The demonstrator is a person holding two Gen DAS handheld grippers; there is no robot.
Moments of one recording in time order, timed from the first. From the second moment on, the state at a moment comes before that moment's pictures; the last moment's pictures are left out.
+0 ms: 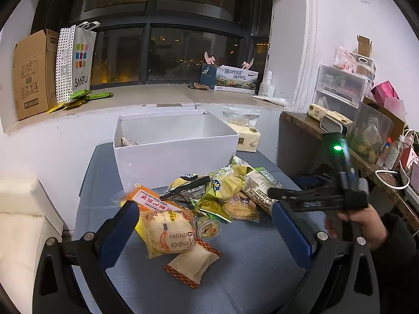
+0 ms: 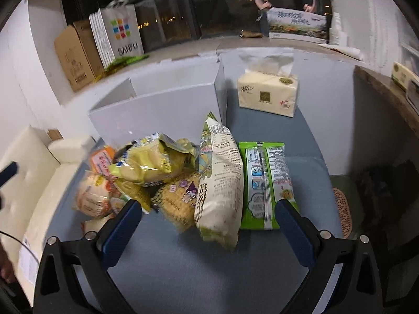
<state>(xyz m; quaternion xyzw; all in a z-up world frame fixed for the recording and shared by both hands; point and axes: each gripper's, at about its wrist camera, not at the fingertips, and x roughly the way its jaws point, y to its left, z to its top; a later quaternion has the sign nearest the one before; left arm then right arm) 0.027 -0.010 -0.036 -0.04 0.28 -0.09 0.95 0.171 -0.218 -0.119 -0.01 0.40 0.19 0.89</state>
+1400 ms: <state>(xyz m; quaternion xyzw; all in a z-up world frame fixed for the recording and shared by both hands) 0.215 -0.126 -0.139 0.29 0.43 -0.19 0.83 0.136 -0.307 -0.082 0.09 0.34 0.21 0.91</state>
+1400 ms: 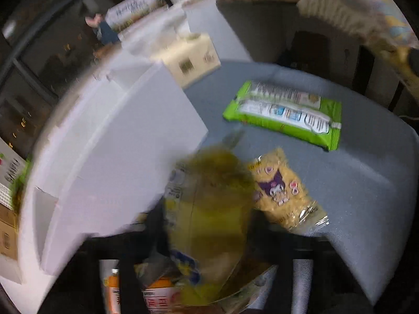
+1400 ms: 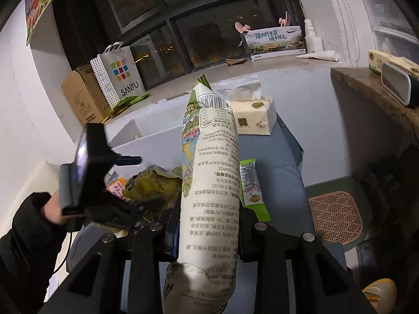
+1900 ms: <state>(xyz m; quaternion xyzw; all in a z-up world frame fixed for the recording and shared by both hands) 0.137 -0.014 -0.021 -0.07 0.26 -0.24 0.93 0.136 -0.287 -0.081 0.10 0.32 0.25 0.91</state>
